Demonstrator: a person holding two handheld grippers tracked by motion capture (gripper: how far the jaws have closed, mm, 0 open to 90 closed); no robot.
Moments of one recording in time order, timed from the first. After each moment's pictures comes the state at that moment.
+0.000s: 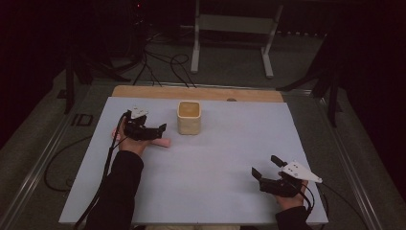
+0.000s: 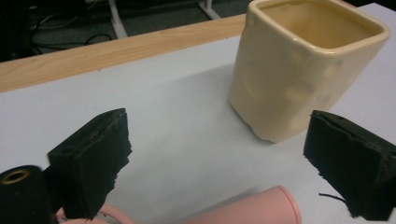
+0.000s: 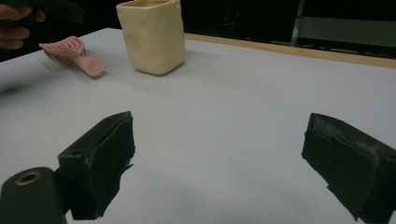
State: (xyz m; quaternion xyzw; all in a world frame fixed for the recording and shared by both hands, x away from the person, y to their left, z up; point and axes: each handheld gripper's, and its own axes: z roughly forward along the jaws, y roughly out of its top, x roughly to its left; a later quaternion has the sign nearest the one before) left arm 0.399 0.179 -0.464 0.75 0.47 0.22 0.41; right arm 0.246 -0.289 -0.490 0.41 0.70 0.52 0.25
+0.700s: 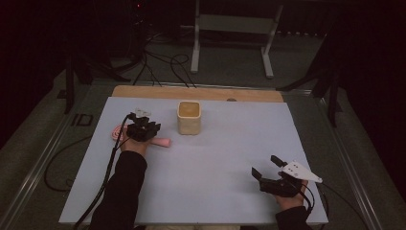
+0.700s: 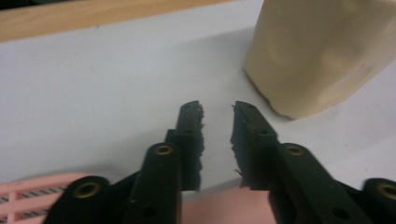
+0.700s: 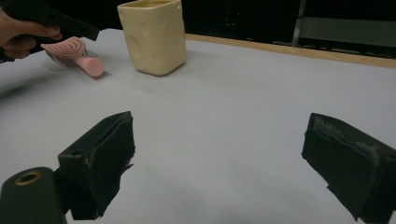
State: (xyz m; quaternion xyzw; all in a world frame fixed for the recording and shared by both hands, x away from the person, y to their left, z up) left arm 0.408 0.175 -0.483 0.76 0.50 0.19 0.36; right arm 0.246 -0.289 -0.491 0.41 0.70 0.52 0.25
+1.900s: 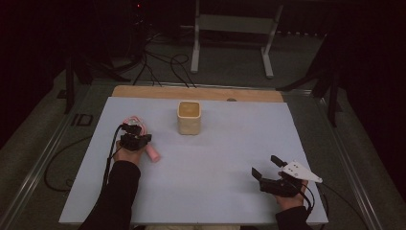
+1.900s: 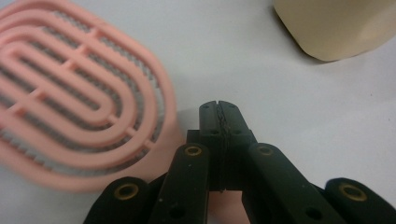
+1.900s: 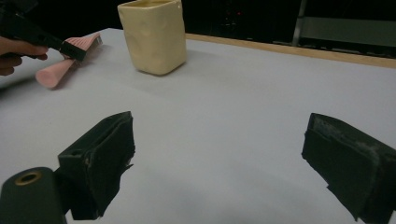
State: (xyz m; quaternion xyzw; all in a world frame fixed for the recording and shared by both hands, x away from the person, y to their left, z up) left arm 0.389 0.203 -0.505 0.75 0.55 0.14 0.34; right arm 0.246 -0.289 -0.491 0.41 0.70 0.52 0.25
